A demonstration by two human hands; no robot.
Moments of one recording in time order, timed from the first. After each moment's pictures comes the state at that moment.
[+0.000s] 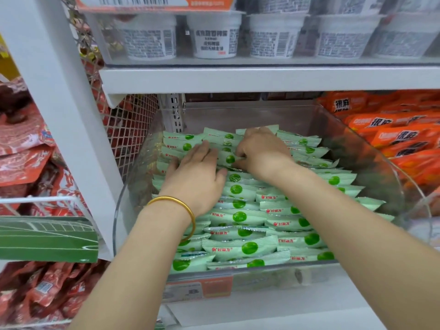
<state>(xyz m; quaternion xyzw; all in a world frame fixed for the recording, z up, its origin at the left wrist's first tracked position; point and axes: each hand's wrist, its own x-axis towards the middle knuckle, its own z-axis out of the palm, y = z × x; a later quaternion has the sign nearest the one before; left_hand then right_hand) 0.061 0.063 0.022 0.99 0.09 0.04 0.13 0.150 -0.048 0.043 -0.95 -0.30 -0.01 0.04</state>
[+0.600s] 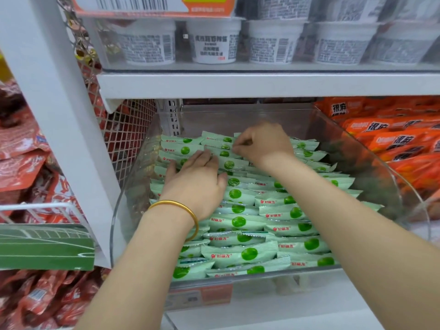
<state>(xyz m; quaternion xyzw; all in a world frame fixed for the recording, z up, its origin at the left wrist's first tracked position) 0.065 0.062 0.022 0.99 0.09 0.01 0.11 0.170 -0.050 0.037 -0.94 -0.24 -0.07 0.23</state>
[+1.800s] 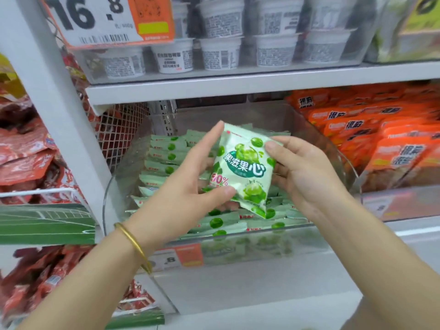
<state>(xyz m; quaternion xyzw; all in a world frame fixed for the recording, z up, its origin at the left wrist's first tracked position) -0.011 0.014 0.051 0.79 -0.09 0.07 0.60 0.075 -0.149 0.044 -0.61 -0.10 0.09 0.78</state>
